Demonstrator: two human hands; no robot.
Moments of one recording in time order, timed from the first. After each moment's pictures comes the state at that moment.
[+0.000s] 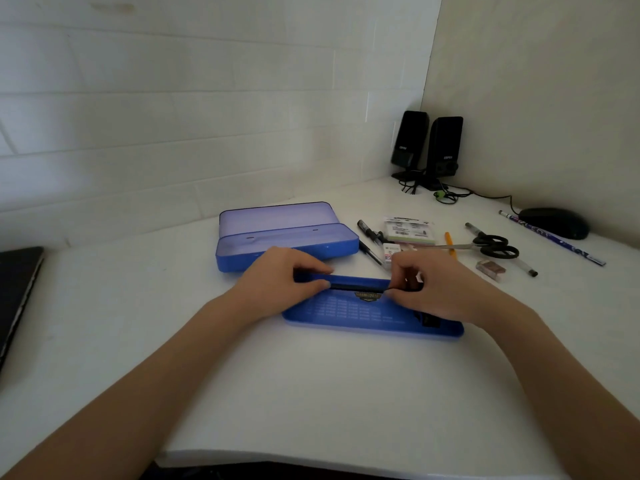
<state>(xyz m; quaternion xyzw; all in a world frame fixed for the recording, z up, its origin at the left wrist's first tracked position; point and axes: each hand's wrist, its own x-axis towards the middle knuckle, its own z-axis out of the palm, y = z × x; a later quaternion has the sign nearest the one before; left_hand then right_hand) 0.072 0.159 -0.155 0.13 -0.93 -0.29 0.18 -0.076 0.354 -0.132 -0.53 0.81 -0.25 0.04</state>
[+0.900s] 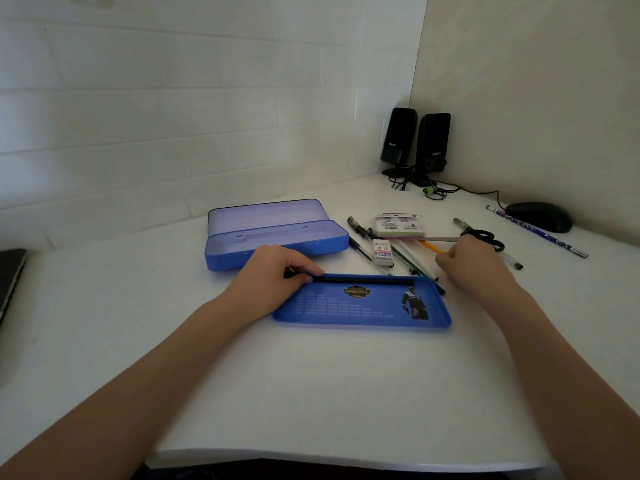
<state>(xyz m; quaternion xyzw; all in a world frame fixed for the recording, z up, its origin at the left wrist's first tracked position) 0.067 0.163 -0.157 0.13 -0.92 -0.30 0.23 -0.132 0.361 -0.148 -0.18 0.95 -0.24 0.01</state>
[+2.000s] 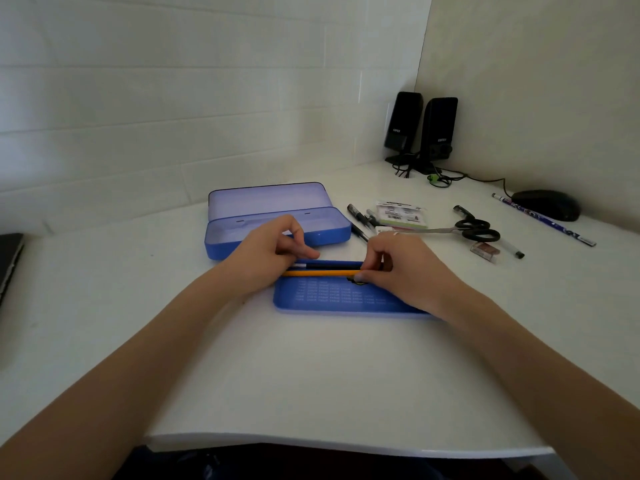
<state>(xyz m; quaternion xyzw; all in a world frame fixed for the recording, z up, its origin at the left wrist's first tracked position) 0.070 0.152 -0.151 0.15 -0.88 -0.42 0.17 -0.061 0.331 -0.148 -0.49 0.82 -0.29 0.02</state>
